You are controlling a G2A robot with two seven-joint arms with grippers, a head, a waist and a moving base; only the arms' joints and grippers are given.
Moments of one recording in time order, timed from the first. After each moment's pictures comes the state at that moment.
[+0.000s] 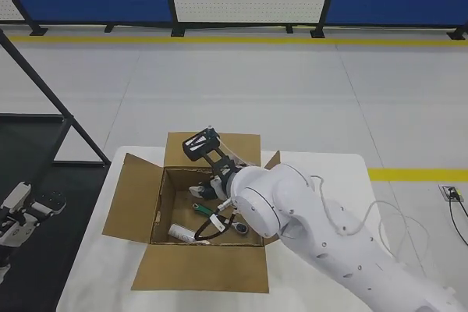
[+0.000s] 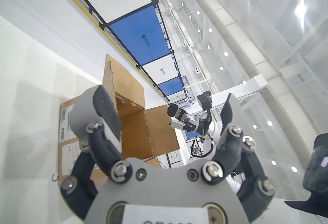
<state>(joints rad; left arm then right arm) 1.41 -1.01 -2.11 -1.72 -0.49 -0.23 -0.78 -0.28 -1.42 0.70 -1.61 -0.90 0.30 1.21</state>
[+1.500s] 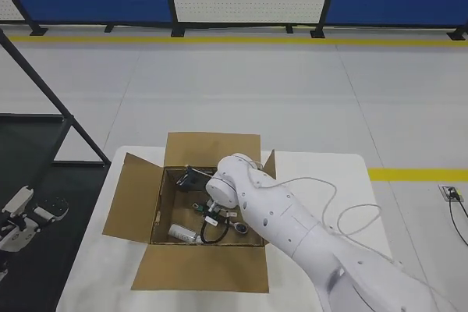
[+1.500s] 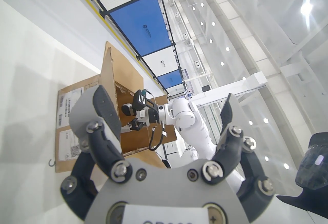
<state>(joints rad) 1.44 -1.00 -2.12 -1.74 -0.53 -0.19 -0.82 -0.03 -1.79 0.34 -0.56 -0.63 -0.24 1.10</state>
